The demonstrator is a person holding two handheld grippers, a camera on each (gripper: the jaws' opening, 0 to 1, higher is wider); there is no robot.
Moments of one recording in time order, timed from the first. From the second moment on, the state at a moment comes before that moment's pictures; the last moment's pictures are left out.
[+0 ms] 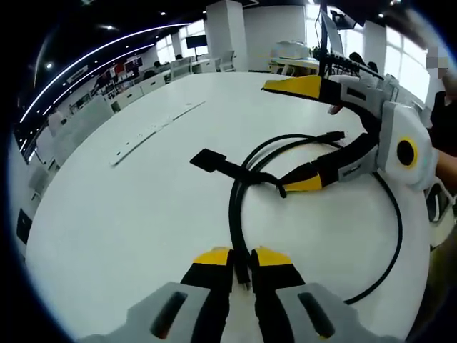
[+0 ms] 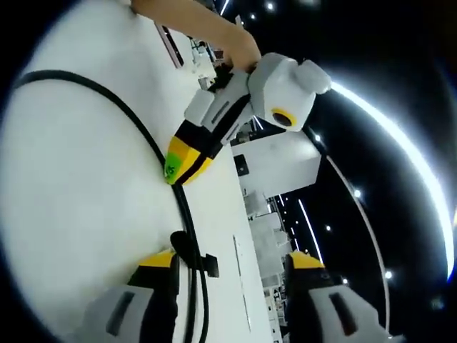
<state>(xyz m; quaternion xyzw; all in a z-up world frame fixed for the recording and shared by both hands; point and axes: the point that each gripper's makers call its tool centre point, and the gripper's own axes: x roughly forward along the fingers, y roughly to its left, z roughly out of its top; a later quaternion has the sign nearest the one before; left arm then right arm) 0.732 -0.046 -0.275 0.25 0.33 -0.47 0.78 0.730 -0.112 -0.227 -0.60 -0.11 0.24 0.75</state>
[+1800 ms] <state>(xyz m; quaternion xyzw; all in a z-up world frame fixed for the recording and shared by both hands) 0.731 -0.043 -0.276 0.24 0.33 -0.48 0.78 0.726 -0.104 -0.228 -0.60 -0.12 0.23 0.76</state>
